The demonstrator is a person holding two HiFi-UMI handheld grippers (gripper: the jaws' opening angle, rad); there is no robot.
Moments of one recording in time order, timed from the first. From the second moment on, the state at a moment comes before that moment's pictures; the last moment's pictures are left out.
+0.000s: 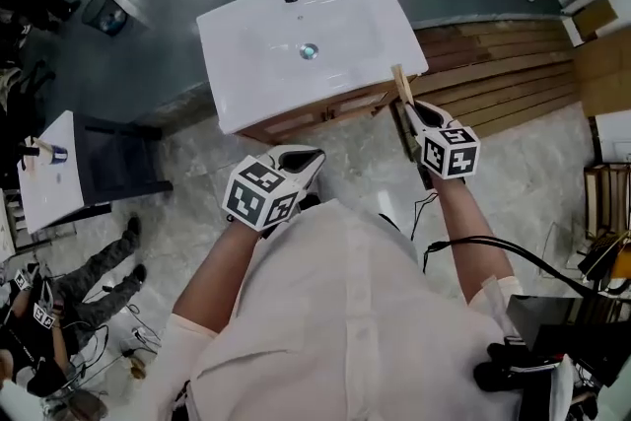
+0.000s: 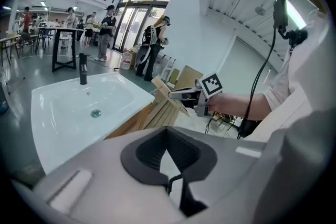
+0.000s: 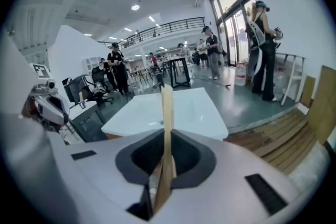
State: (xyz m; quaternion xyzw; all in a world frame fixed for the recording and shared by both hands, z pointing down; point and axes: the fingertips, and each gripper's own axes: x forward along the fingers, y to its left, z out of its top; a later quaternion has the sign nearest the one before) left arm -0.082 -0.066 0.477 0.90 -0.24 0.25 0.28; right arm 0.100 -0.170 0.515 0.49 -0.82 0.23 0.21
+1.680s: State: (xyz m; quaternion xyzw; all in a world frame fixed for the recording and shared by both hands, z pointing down) left arm -0.099 -0.267 0.496 0.82 -0.35 0.28 0.36; right arm 0.136 -0.522 0.648 0.50 -0.77 0.25 0.30
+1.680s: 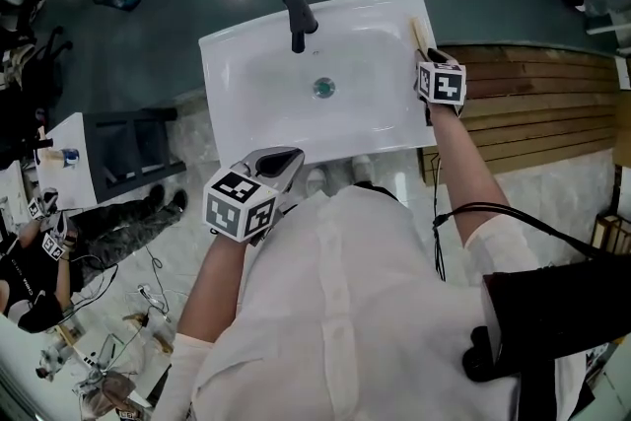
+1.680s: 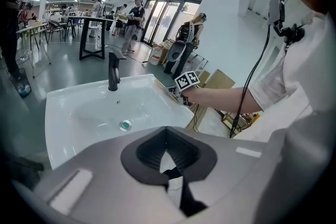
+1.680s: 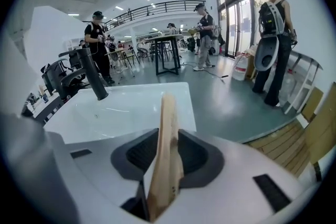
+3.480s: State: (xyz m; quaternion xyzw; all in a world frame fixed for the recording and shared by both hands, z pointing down) left arm -0.054 -0.225 0.496 0.82 -0.36 0.26 0.36; right arm 0.122 -0.445 0.565 0.43 -0.84 0.20 0.26
